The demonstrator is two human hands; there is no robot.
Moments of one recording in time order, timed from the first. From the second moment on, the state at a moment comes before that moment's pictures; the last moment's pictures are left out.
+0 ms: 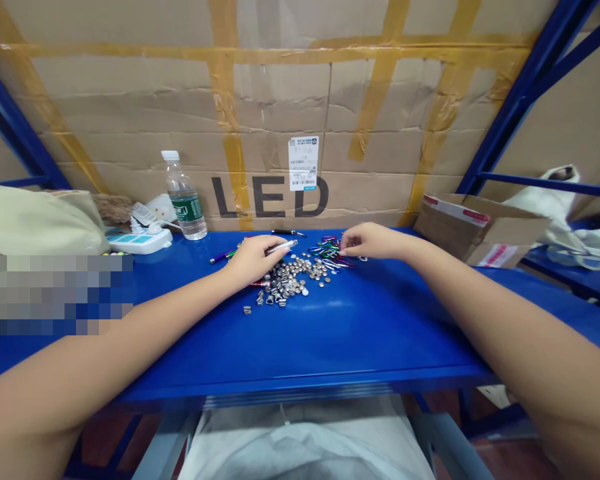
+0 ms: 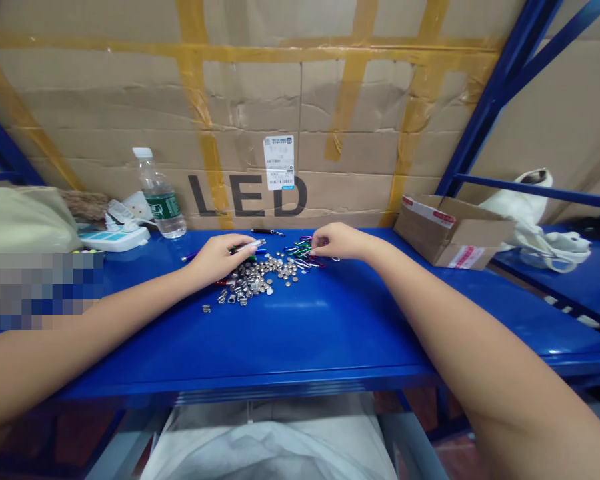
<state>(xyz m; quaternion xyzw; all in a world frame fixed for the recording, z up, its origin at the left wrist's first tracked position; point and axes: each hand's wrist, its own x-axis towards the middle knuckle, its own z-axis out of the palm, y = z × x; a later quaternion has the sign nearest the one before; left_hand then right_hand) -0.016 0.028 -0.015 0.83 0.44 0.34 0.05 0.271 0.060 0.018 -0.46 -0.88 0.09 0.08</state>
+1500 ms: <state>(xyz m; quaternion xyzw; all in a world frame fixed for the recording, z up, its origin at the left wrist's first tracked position) 0.005 0.008 -0.007 0.84 0.44 0.27 0.17 0.198 0.008 -0.004 -0.36 -0.90 -0.25 0.04</state>
